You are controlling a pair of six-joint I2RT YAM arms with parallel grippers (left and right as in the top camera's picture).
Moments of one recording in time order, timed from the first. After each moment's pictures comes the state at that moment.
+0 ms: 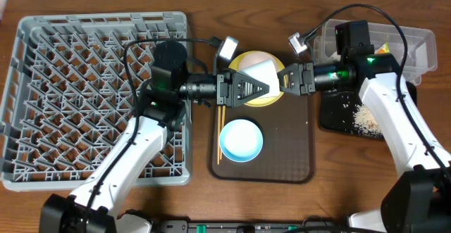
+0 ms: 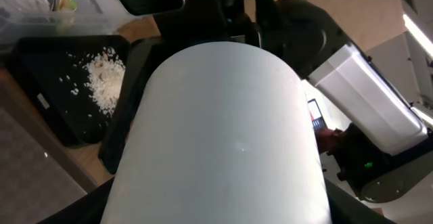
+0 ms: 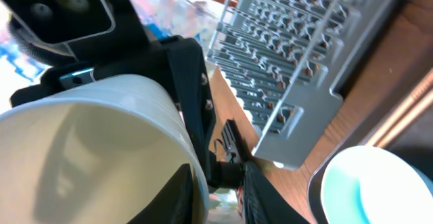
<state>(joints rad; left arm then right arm) -0.36 1.42 0.94 0.31 1.20 -0.86 0.14 1.64 1.32 -0.85 -1.32 0.09</state>
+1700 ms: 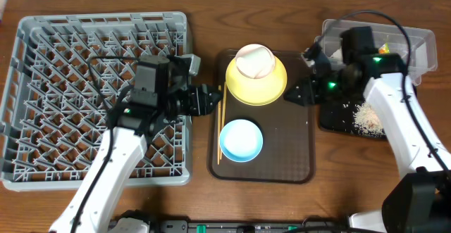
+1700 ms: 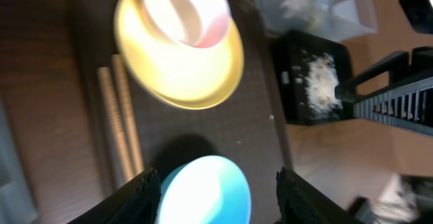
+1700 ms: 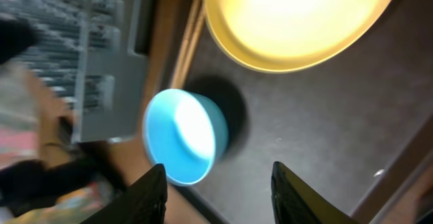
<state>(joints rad) -0.23 1.27 0.94 -0.51 0.55 -0.35 0.13 1.63 1.33 -1.01 -0.62 -0.05</state>
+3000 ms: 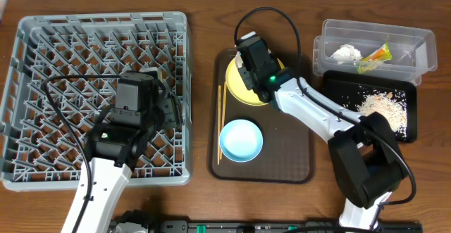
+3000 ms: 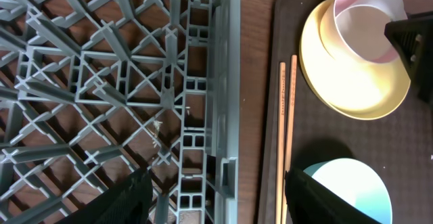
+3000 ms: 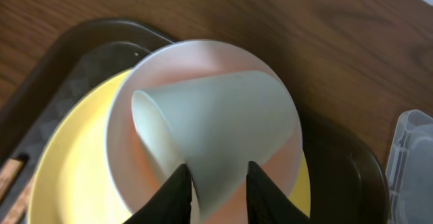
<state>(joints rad) -0.19 1.09 0.94 -0.77 0.04 -0.33 0.57 1.96 1.33 -0.26 0.33 0.02</state>
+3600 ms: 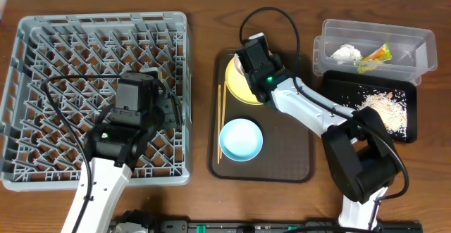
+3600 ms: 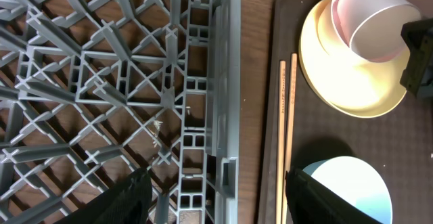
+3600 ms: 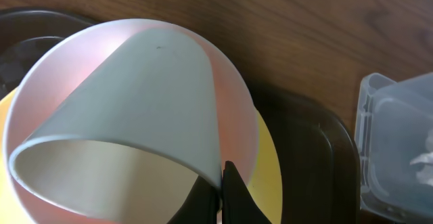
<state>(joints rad) -0.19 1.09 0.94 -0.77 0.04 -0.33 0.57 1.99 1.33 -0.27 0.48 0.13</state>
